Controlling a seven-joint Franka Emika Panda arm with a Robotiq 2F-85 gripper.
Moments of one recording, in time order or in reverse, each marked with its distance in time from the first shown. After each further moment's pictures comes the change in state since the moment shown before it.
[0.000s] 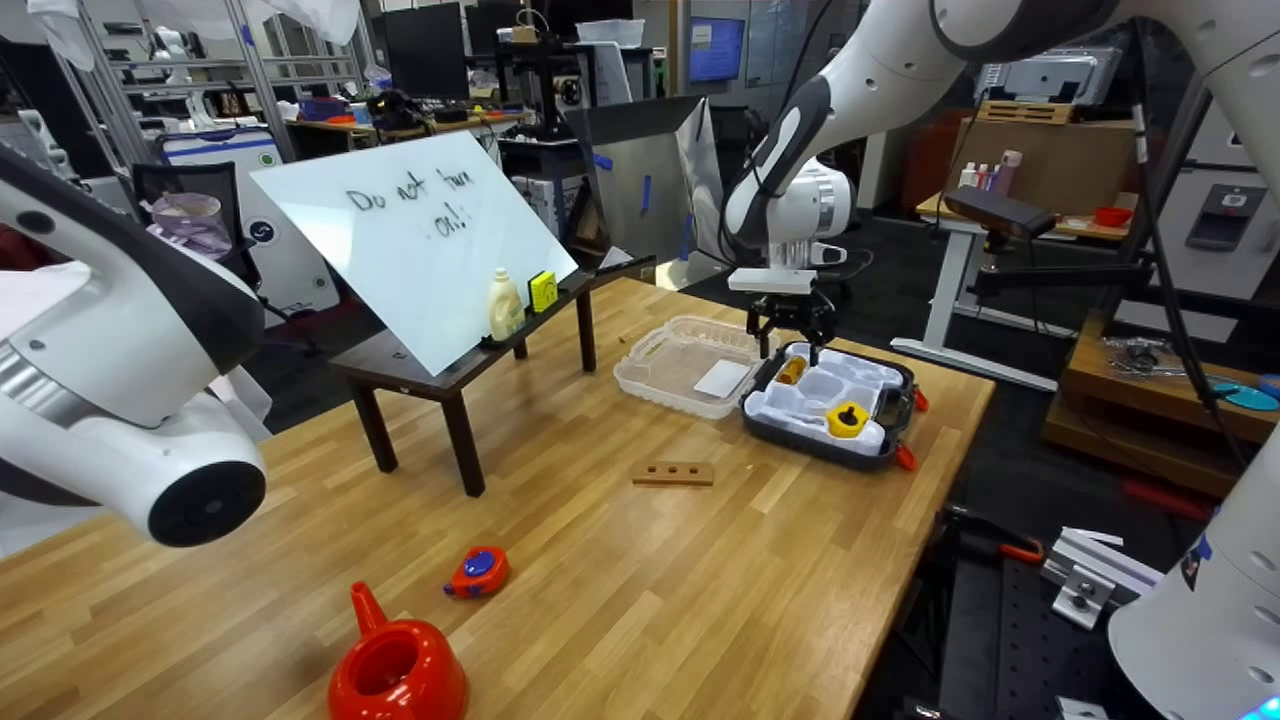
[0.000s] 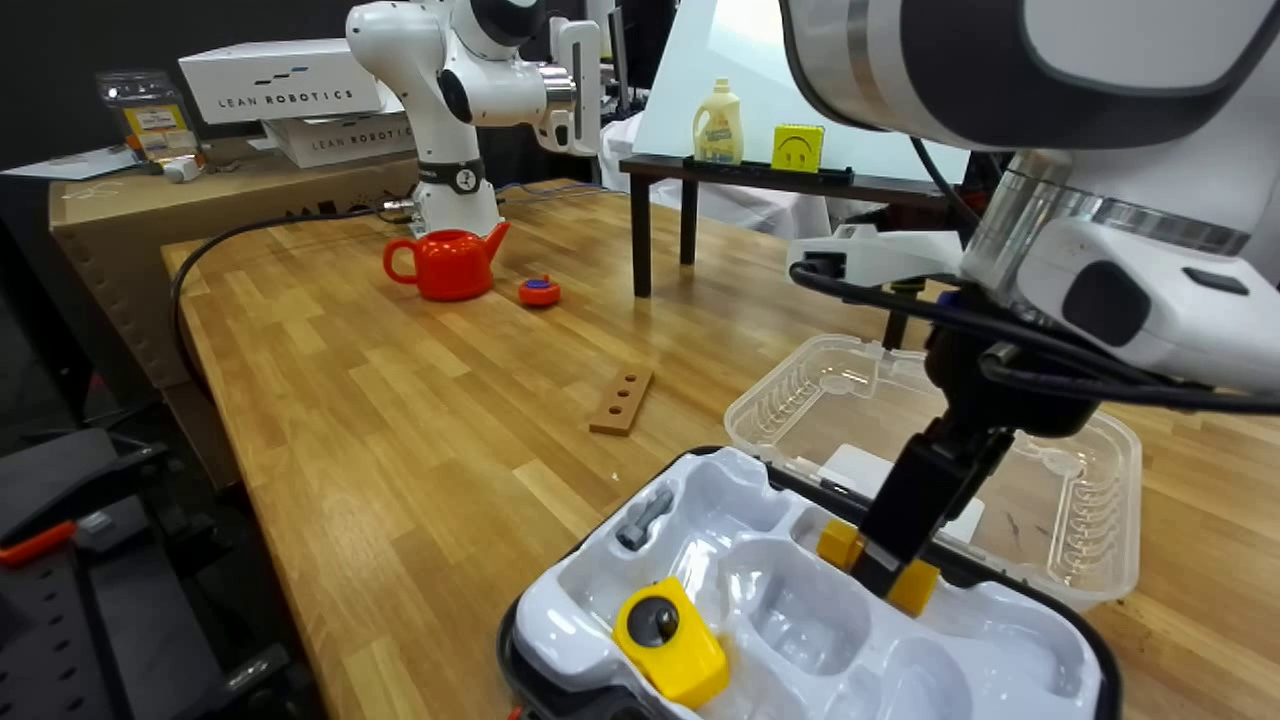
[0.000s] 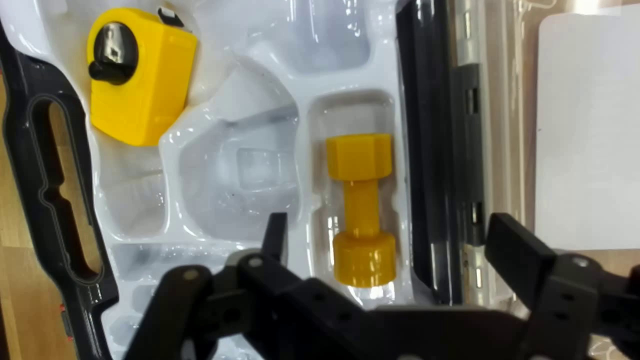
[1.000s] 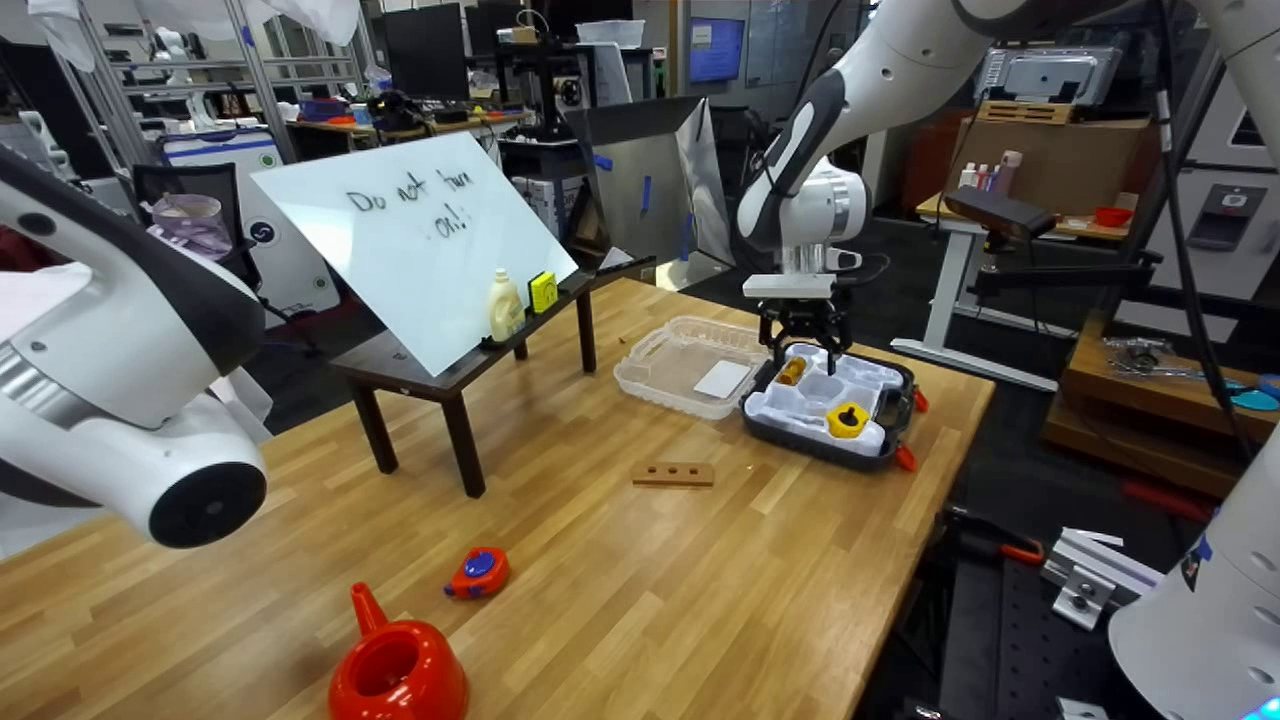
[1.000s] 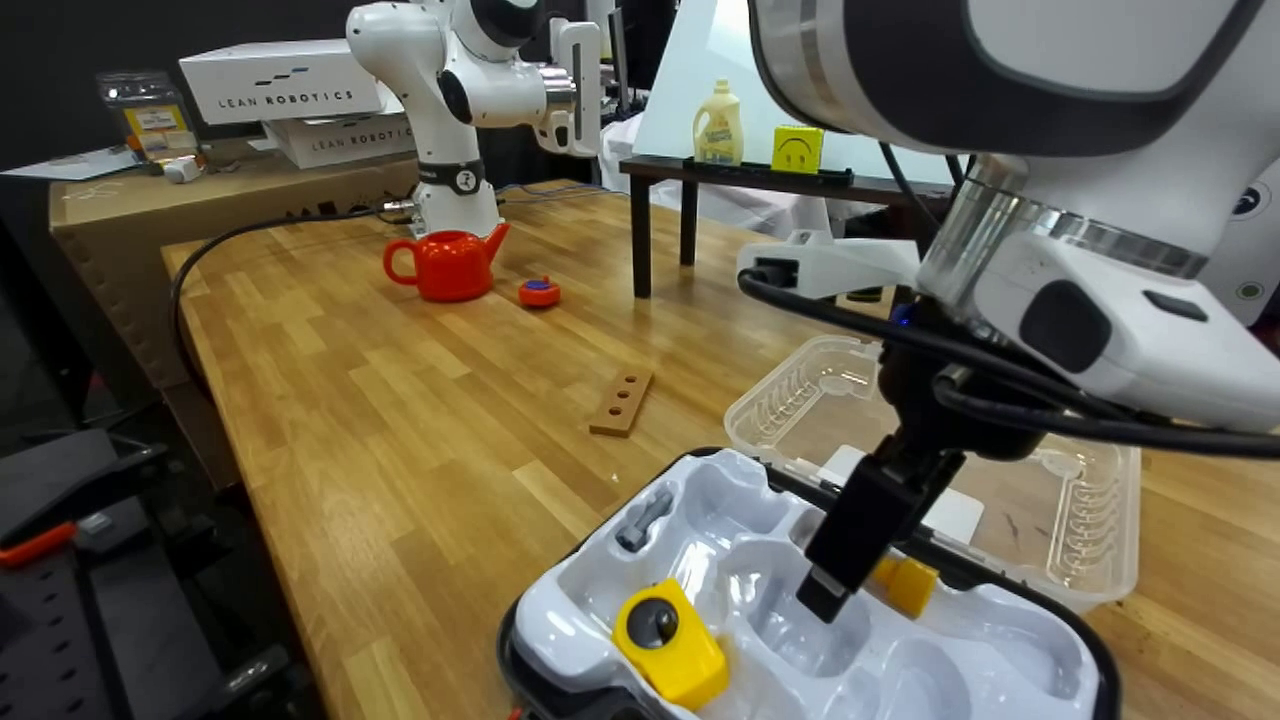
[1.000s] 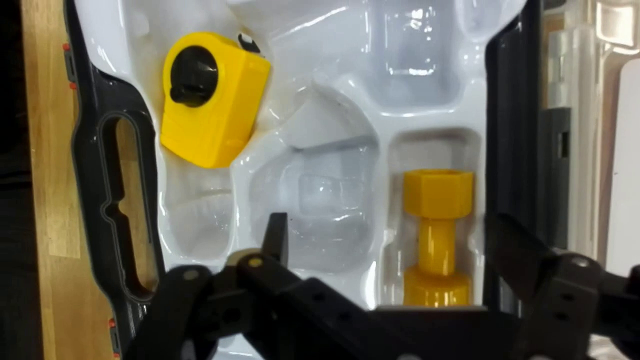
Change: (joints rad) arm 0.004 -0.057 -0.004 -0.102 -0.008 -0.006 -0.059
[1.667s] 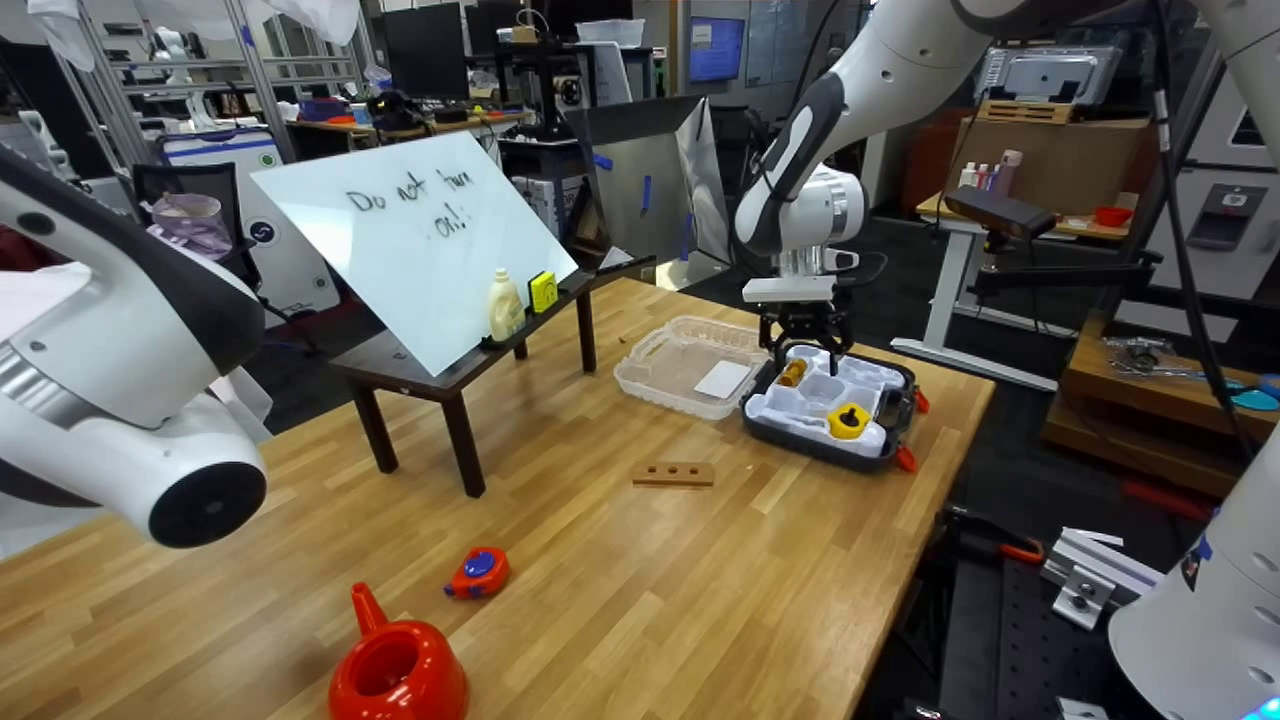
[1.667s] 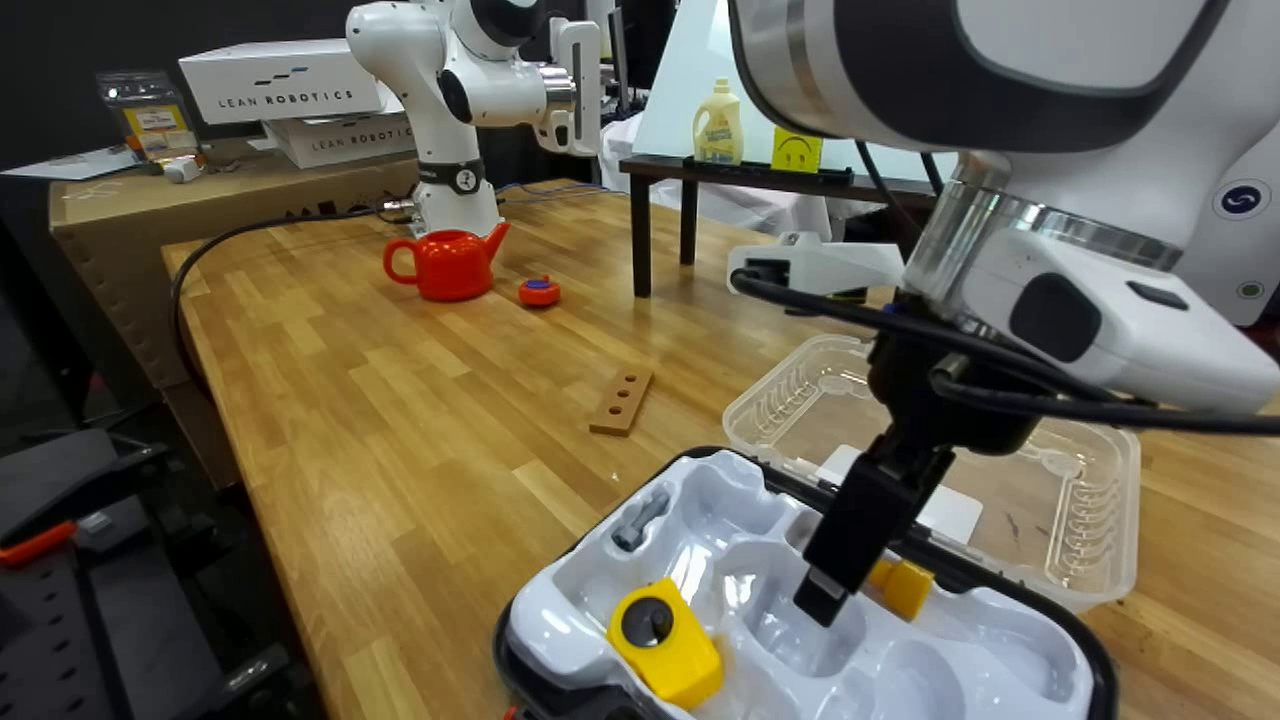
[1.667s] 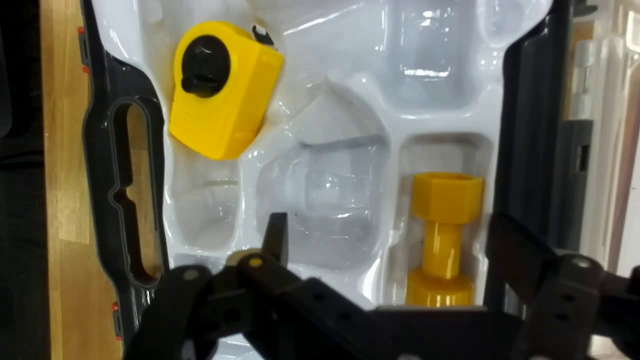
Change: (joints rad) arm 0.013 -0.001 0.000 -0.007 -0.048 0.000 0.000
